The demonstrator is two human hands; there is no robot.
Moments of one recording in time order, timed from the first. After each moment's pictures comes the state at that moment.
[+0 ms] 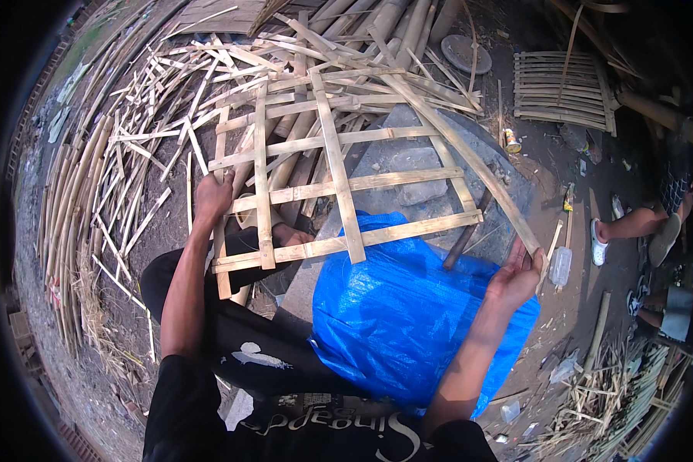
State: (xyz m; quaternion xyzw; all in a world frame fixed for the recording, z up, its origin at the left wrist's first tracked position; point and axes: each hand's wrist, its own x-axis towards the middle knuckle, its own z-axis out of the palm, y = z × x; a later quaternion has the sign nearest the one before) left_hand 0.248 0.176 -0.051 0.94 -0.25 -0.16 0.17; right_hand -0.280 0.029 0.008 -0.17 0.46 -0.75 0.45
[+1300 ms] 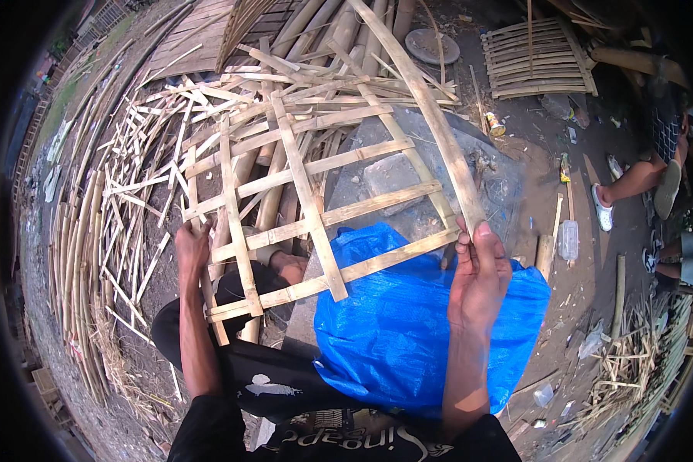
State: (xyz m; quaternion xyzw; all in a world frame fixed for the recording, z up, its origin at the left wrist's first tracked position) left_hand 0.271 0.211 -0.054 0.92 -0.28 -0.10 0.24; right_hand -0.185 0.083 0.070 -0.28 0.45 -0.63 0.57
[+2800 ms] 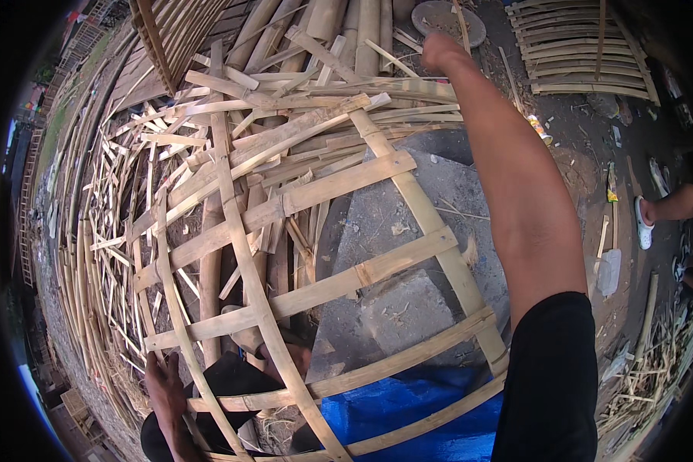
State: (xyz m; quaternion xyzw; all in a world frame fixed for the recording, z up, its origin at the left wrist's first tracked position) left_hand 0.227 0.157 0.007 0.96 -0.24 -0.14 0.08; right_hand -0.034 -0.497 -0.131 -0.83 0.54 0.07 0.12
